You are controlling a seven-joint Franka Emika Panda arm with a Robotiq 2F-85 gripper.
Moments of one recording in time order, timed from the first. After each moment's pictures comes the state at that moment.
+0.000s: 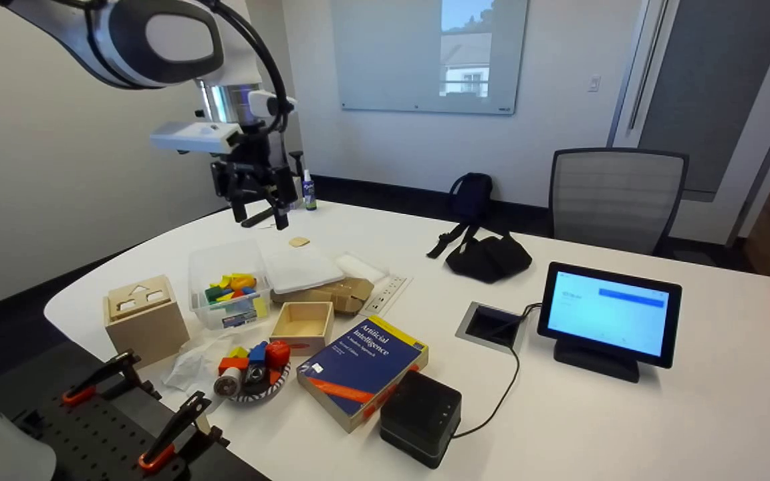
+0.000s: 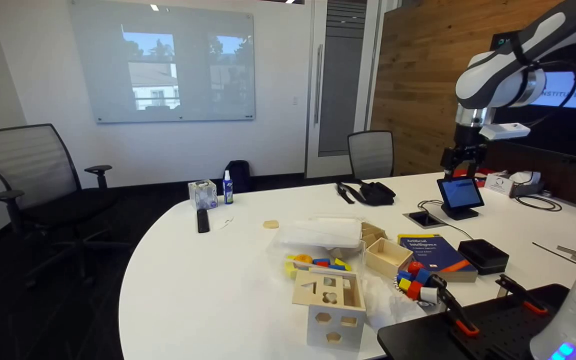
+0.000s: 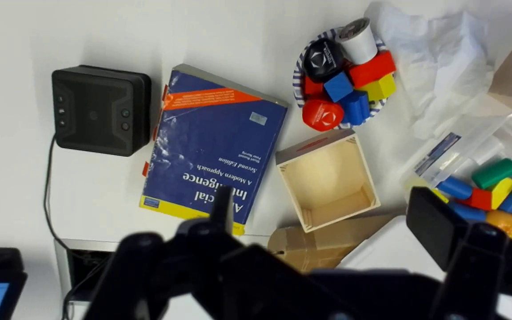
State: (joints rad) arm -0.10 -0.33 -0.13 -2.58 -0.10 2.27 -0.24
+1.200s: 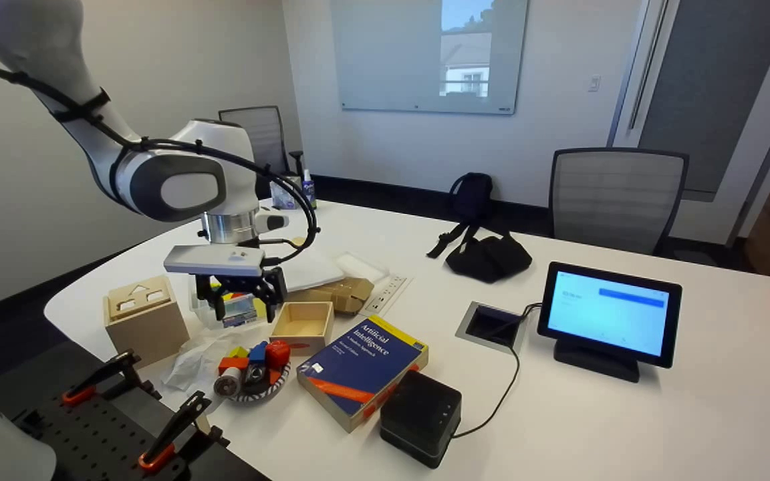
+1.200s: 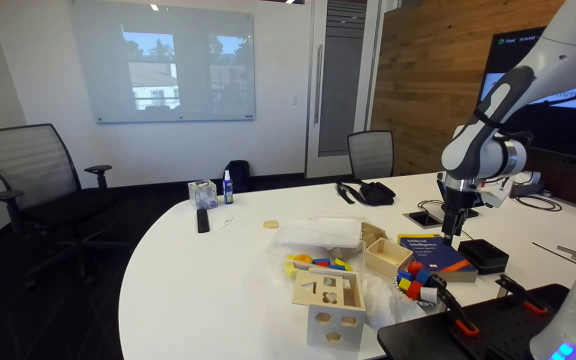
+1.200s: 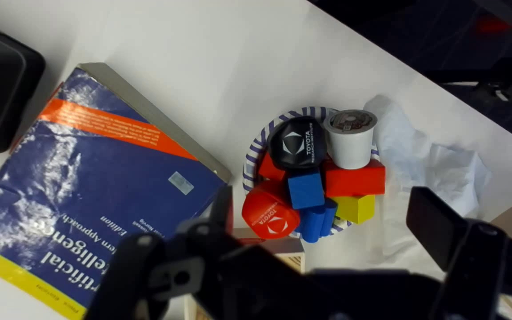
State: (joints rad) arm -0.06 0.03 -0.15 -2.78 -0.03 2.72 -0.66
